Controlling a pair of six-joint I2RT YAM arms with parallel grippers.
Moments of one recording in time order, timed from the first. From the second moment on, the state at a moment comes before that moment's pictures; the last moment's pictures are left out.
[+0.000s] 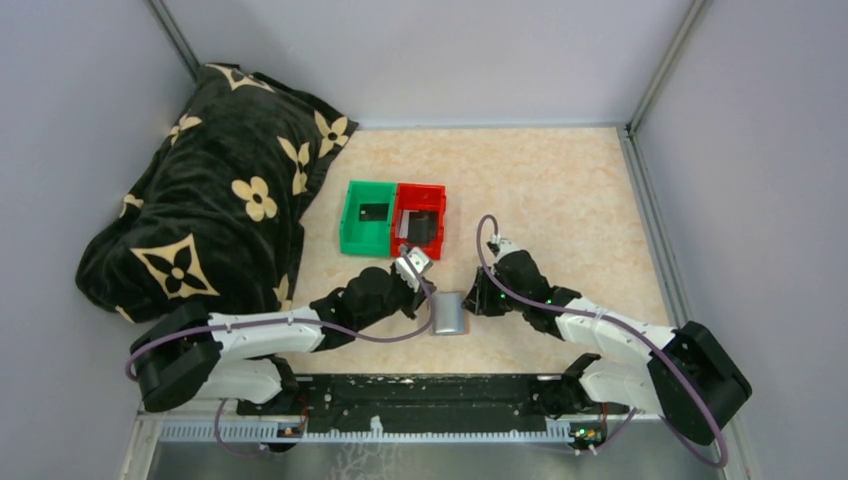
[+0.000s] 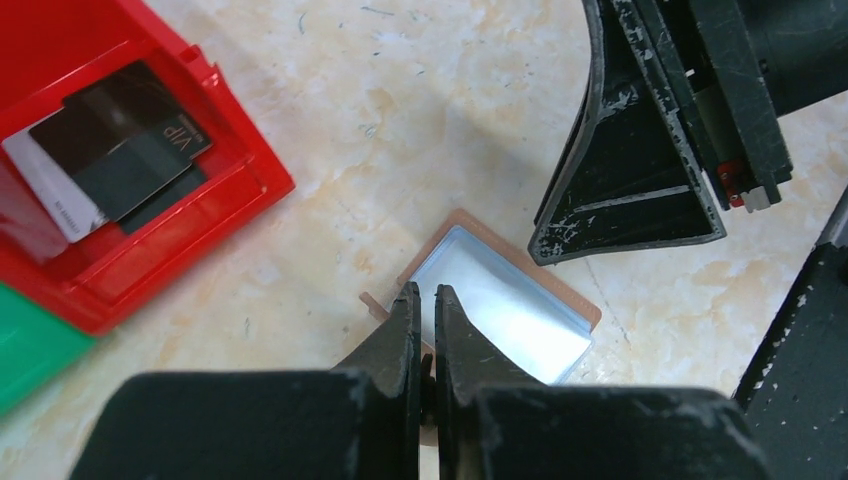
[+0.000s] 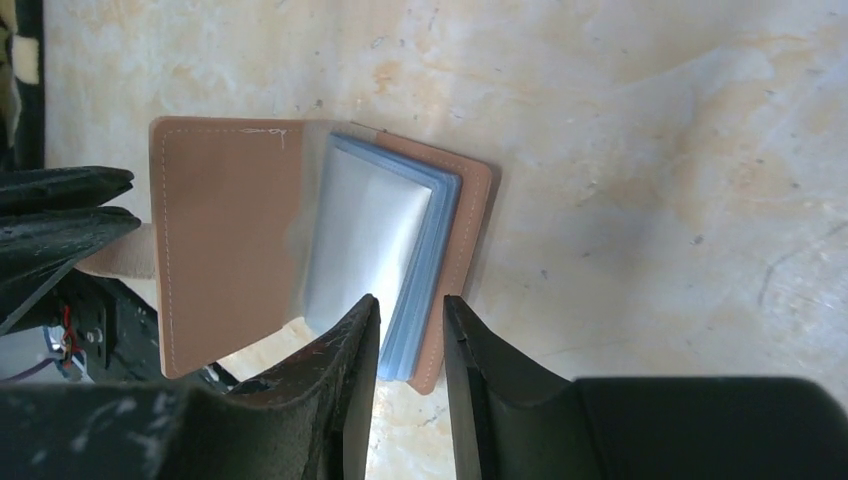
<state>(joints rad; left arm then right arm) -1.05 1.29 0.48 0.49 -0.13 -0.13 0.67 1.10 0.40 -0.01 -0.15 0.64</state>
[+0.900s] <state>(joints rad) -1.05 1.28 0.46 0.06 -0.28 -0.34 0.78 1.17 0.45 0.04 -0.15 0.62</state>
